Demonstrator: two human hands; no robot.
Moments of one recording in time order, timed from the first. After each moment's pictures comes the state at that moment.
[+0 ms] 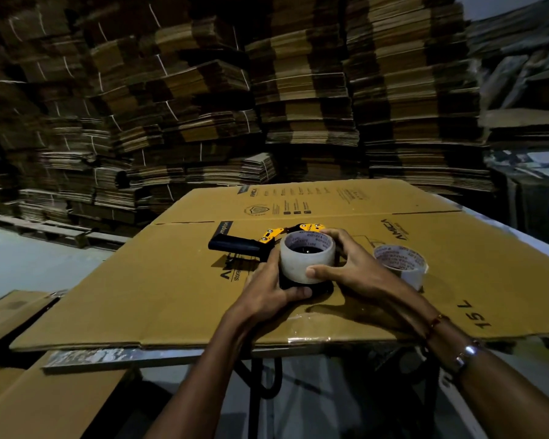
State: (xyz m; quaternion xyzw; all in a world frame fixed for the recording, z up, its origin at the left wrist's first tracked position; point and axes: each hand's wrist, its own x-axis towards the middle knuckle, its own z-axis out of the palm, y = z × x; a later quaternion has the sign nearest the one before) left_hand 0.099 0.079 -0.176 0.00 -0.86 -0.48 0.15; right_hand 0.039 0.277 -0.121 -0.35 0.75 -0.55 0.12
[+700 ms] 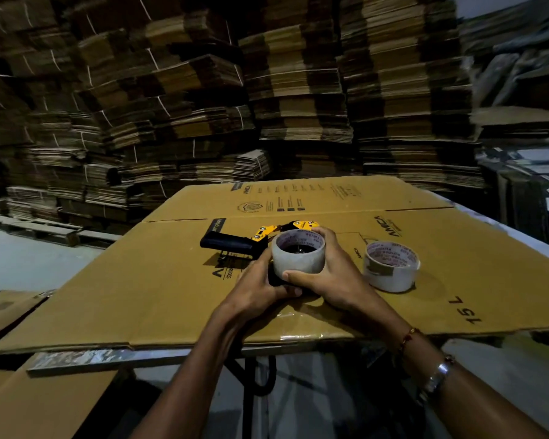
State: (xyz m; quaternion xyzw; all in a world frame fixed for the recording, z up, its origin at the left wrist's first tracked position) left_hand 0.103 0.076 -0.170 0.00 -0.85 -0.50 0.13; right_hand 0.052 0.255 -0.141 -0.32 0.79 -0.53 -0.02
